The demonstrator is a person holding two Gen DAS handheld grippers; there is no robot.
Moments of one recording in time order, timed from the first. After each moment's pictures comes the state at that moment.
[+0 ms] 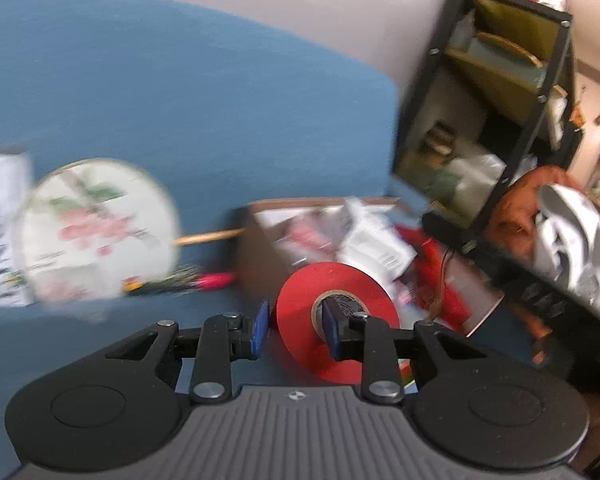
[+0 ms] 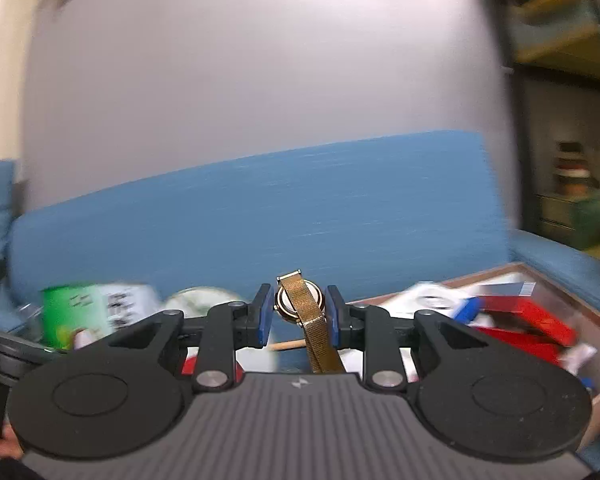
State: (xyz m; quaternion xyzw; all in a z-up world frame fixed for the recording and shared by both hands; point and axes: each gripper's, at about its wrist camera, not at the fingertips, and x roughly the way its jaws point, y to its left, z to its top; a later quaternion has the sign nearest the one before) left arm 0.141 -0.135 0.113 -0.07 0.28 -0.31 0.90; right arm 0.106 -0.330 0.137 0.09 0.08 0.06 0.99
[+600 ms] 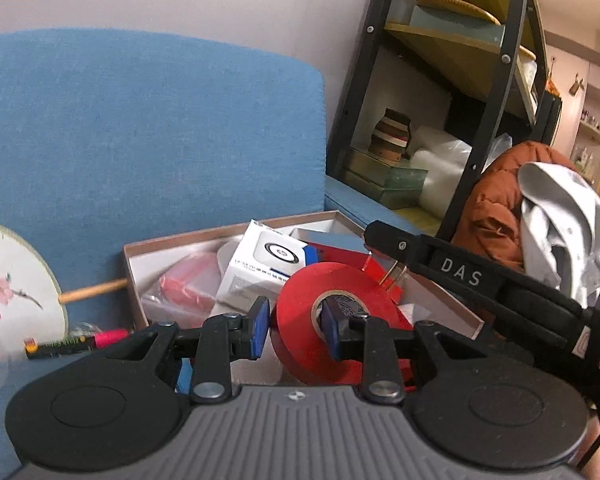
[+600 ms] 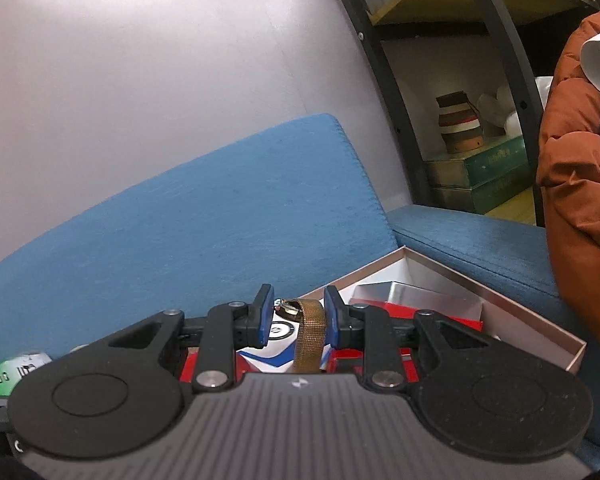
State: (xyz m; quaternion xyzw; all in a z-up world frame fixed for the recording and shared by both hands) left arm 0.155 -0.257 0.109 -0.03 0.24 -0.33 0.91; right arm 0.149 -0.447 0.115 0.19 0.09 -0.05 0.98
